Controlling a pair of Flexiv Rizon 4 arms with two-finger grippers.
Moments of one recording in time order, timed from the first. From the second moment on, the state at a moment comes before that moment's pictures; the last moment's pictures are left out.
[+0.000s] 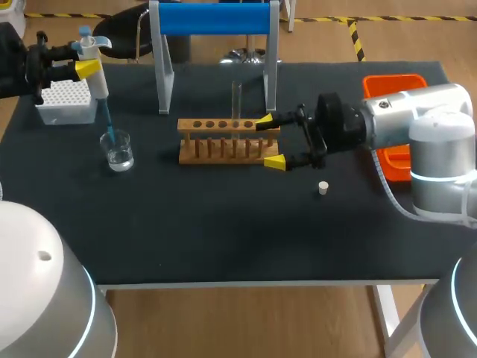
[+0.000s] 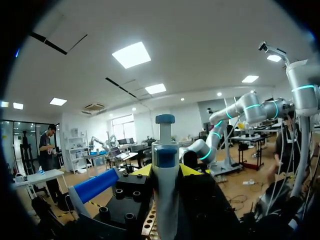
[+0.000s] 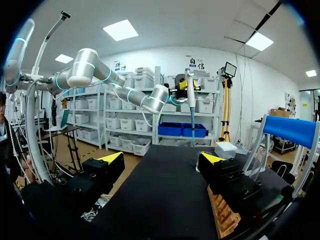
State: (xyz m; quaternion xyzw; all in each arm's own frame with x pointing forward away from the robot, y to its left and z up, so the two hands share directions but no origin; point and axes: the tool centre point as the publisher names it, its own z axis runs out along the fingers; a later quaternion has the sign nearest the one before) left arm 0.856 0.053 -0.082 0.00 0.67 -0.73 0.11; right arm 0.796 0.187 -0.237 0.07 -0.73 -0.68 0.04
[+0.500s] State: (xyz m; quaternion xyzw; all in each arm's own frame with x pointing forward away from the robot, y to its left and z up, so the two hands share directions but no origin) left arm 0.874 0.052 -0.100 -0.01 0.67 -0.73 0.10; right arm 0.796 0.187 -0.237 0.07 -0.73 -0.68 0.04
